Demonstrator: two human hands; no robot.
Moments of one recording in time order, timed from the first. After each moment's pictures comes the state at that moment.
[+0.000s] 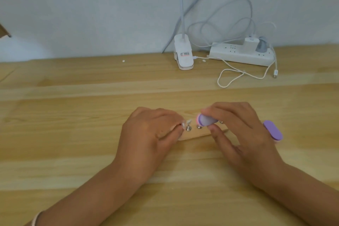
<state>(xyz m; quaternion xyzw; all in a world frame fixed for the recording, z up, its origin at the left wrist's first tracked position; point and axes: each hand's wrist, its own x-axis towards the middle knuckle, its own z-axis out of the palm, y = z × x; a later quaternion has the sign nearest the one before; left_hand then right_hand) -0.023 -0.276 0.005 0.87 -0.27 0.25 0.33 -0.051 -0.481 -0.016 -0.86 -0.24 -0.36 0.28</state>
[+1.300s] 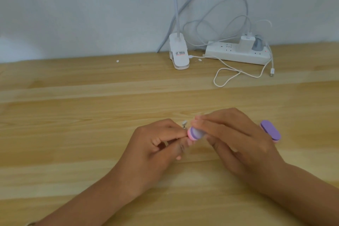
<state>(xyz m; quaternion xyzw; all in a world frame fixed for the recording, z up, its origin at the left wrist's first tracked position) -0.031 -0.278 -0.001 0.77 -0.30 -0.02 0.56 -0.052 -0.485 -0.018 -0.83 -0.34 -0.35 0.28</state>
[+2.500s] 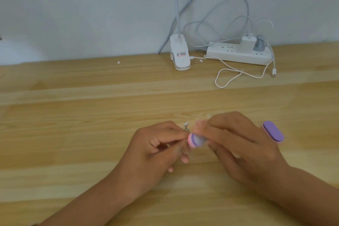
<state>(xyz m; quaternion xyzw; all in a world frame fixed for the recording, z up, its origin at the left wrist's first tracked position) -0.031 -0.276 0.000 0.74 -0.29 -0.06 0.61 -0.052 -0.485 -0.016 -0.82 -0.35 -0.35 0.27</state>
